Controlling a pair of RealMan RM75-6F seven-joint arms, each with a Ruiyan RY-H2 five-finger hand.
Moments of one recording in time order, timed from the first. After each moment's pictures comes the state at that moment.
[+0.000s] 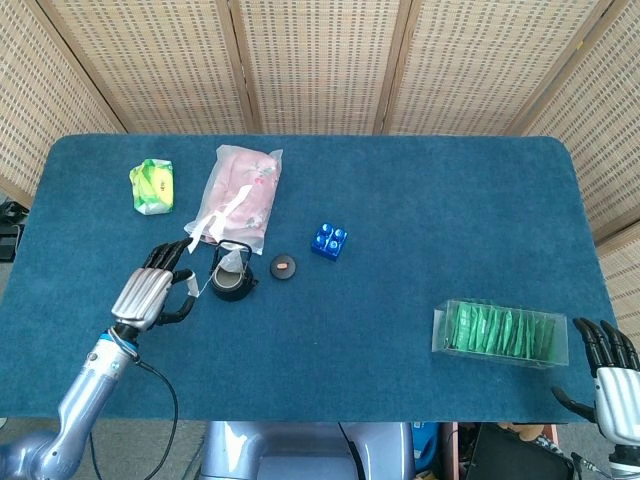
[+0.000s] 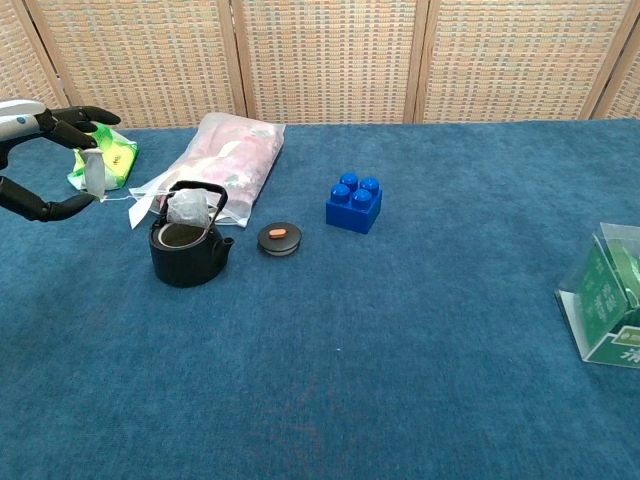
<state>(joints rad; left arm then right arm) -0.53 -1.27 -0.11 -1.83 1.18 1.14 0.22 -0.07 -1.21 0.03 -1.48 -1.57 1.62 0.05</state>
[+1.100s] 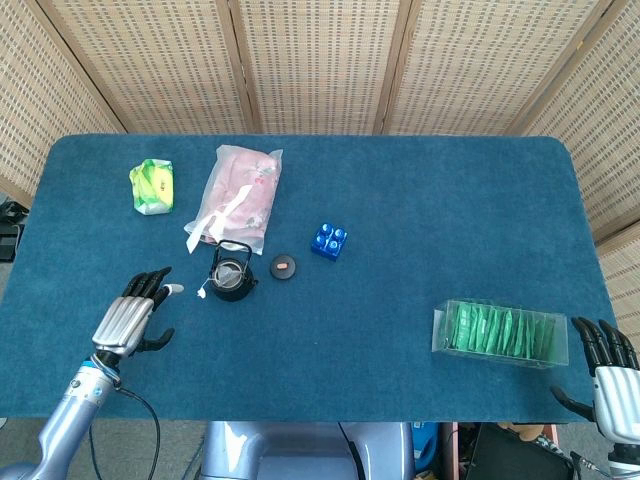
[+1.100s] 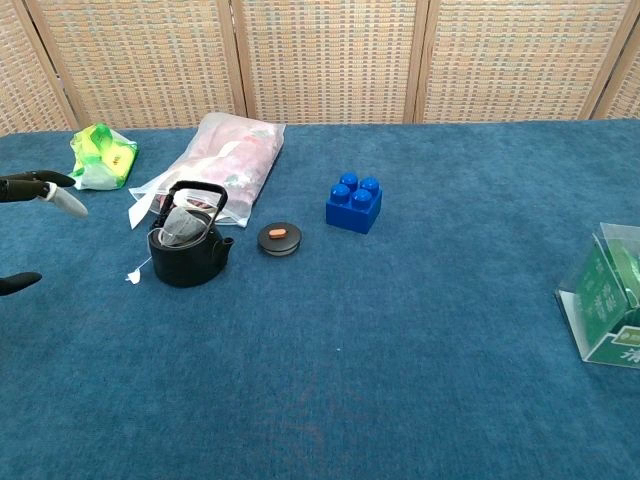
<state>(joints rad) -0.43 -1.26 -0.02 -1.81 1.20 1.16 0.27 -0.06 -1.21 0.03 -1.48 -1.57 1.62 0.05</state>
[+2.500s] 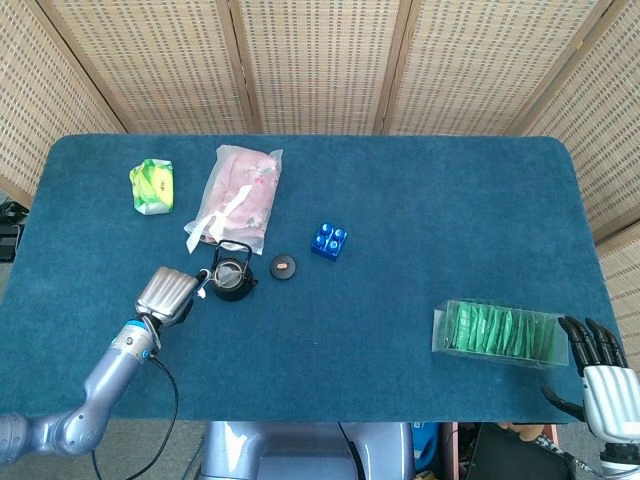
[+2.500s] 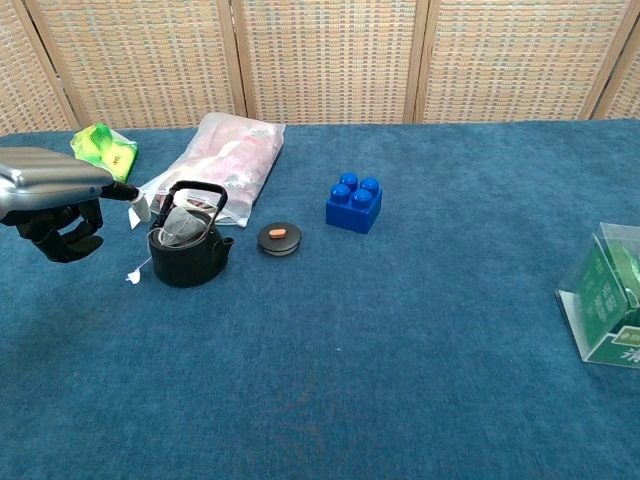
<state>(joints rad) -0.76 -1.28 -0.07 -1.84 0.74 1.00 0.88 -0.05 -1.21 0.02 -1.49 -1.61 1.63 0.05</state>
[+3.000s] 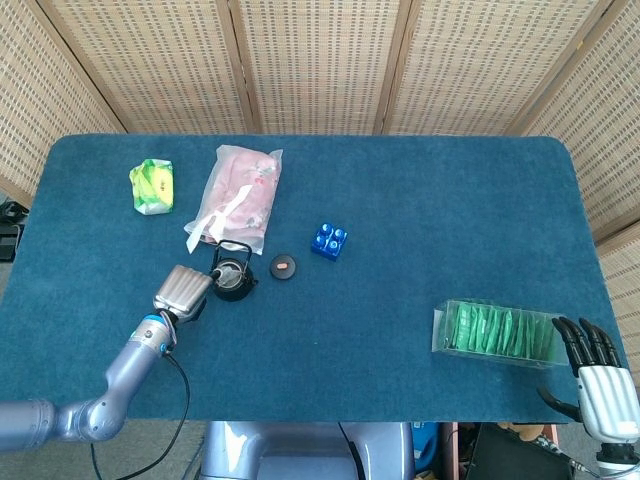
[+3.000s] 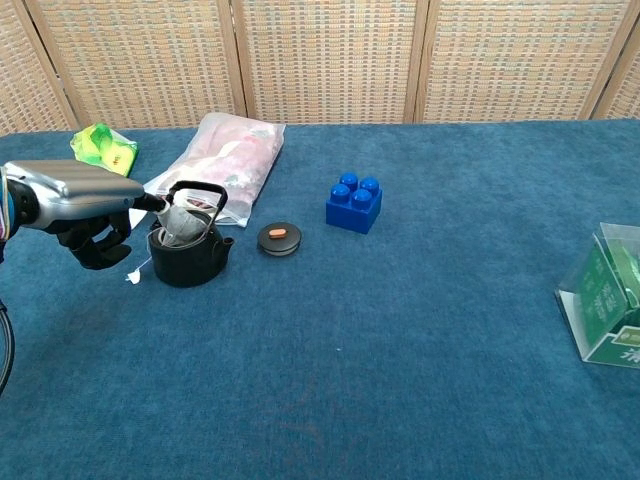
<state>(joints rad) -0.85 -1.35 -0.05 -1.77 0.65 0.98 0.89 -0.04 -1.21 0.01 -1.49 -1.63 1.62 0.04</state>
